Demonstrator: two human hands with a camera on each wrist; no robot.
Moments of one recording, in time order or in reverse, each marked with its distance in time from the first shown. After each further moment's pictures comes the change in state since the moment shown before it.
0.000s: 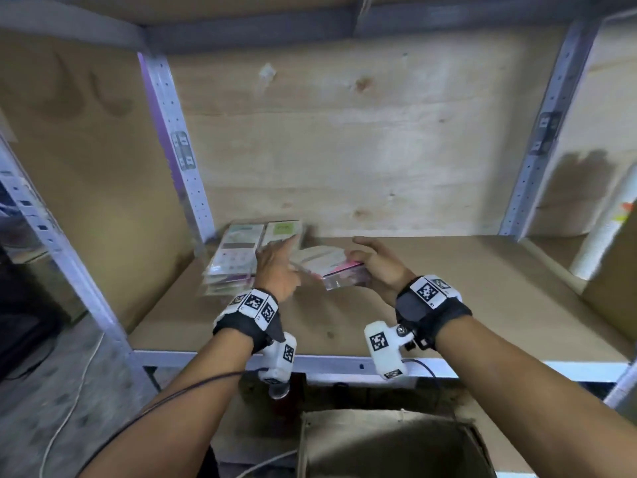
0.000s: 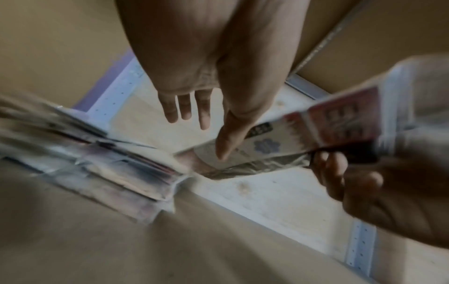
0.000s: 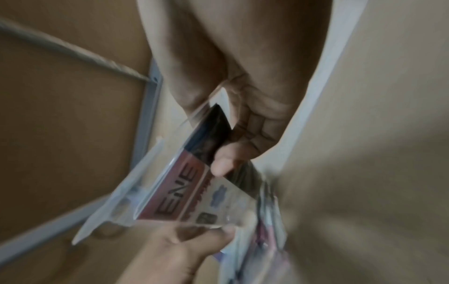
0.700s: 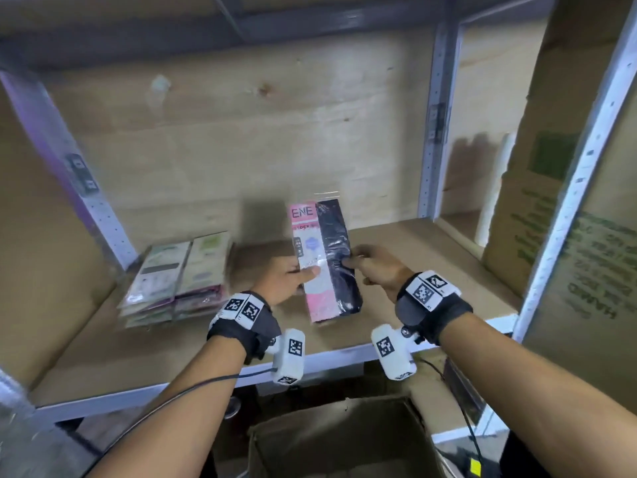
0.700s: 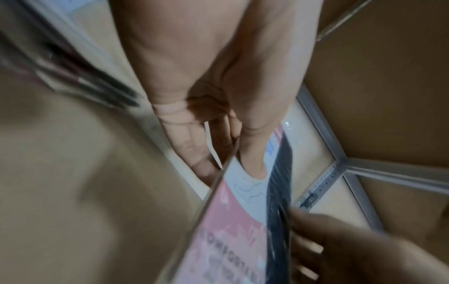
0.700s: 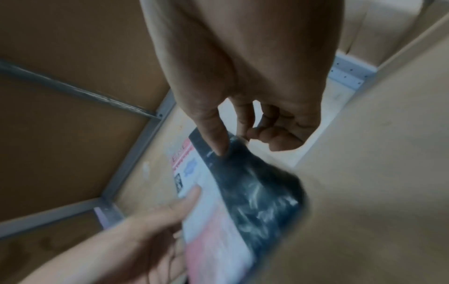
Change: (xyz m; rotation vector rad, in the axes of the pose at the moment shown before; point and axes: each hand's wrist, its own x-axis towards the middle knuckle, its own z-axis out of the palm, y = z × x) left_hand -0.007 0.100 0.078 -0.632 -0.404 0.080; right_hand -0.048 -0.016 -0.121 -0.424 0.166 -0.019
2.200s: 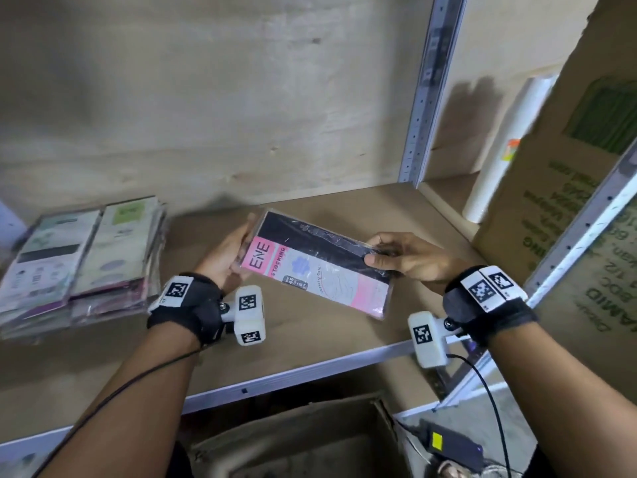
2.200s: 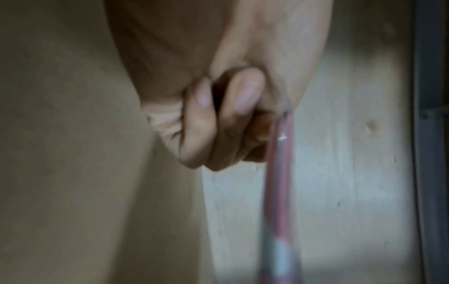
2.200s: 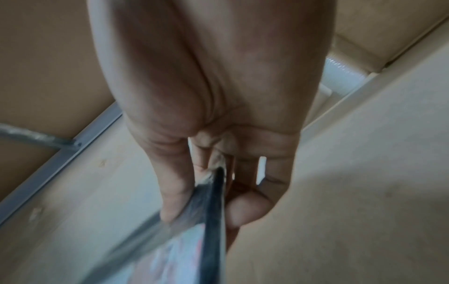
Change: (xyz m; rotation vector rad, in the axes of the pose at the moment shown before) left_hand 0.103 -0.049 -0.005 -0.247 0.031 -0.281; right_hand 0.055 0.075 -0.099 0.032 -0.249 -0.041
